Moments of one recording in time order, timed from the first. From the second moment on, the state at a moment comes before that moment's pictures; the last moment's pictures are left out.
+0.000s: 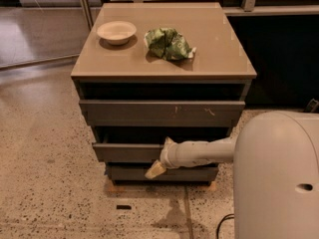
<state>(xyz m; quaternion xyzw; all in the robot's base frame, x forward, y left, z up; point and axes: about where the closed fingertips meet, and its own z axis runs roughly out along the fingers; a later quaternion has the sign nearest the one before) 0.630 -0.002 0.434 -0.49 0.80 0.10 0.34</state>
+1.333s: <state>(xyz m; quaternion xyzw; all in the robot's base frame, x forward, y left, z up) 0.645 0.004 0.408 -0.50 0.81 0.13 0.28</state>
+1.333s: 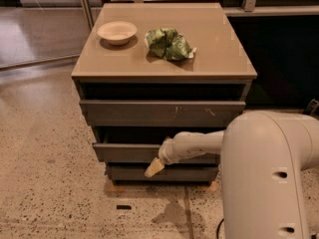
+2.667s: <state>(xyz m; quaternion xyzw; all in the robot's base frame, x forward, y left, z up) 0.622 0.013 0.408 -0.51 0.81 0.16 0.26</state>
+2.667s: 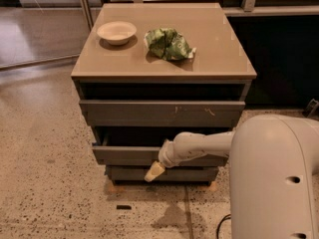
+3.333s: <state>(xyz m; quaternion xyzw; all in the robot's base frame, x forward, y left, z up) 0.598 0.008 0.416 -0.51 0.81 0.17 0.24</state>
